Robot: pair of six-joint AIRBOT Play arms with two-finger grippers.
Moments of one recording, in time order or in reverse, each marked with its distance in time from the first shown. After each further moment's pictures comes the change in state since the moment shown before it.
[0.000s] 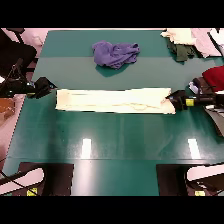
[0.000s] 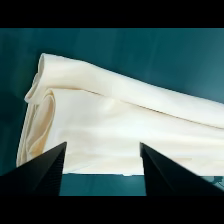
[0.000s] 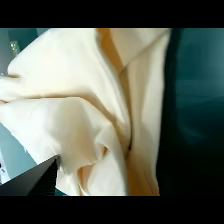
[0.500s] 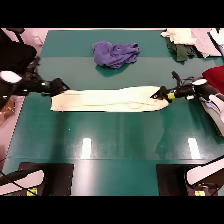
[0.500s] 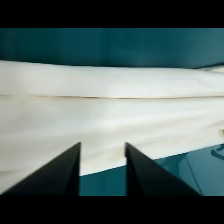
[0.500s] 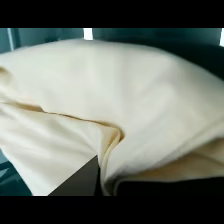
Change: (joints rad) left arm -0.241 -0.030 -0.005 -0.031 0.070 0.030; right arm 0.252 -0.101 0.216 0.008 -0.034 0.051
